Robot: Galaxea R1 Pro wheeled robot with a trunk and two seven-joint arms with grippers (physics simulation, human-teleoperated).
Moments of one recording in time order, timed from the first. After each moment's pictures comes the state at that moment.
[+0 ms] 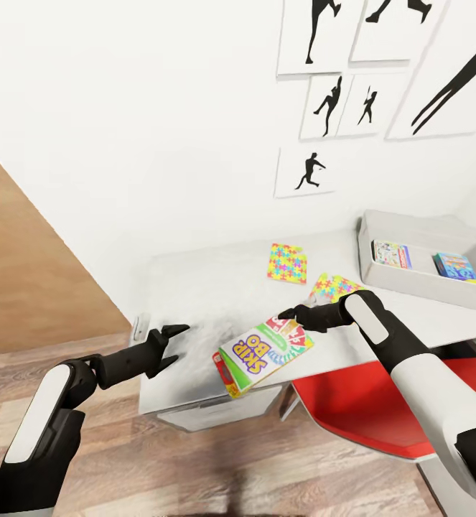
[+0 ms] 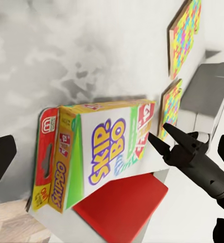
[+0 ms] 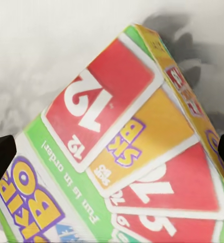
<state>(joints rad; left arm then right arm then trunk) -0.43 0.08 0.05 -1.59 1.73 0.86 0.63 -1.01 -0.21 0.35 -0.82 -0.96 1.02 0.03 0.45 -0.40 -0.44</state>
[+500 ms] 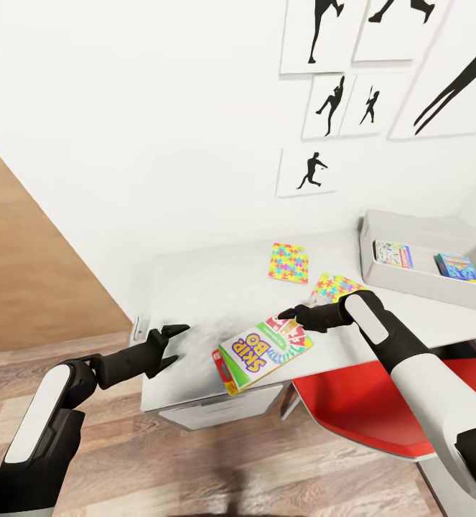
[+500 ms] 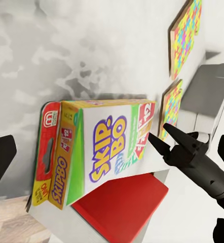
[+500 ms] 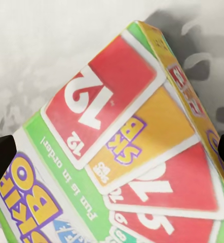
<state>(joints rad) -0.43 0.08 0.05 -1.59 1.73 0.86 0.63 -1.01 -0.21 0.35 -0.82 -0.96 1.02 0.03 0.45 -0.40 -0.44</state>
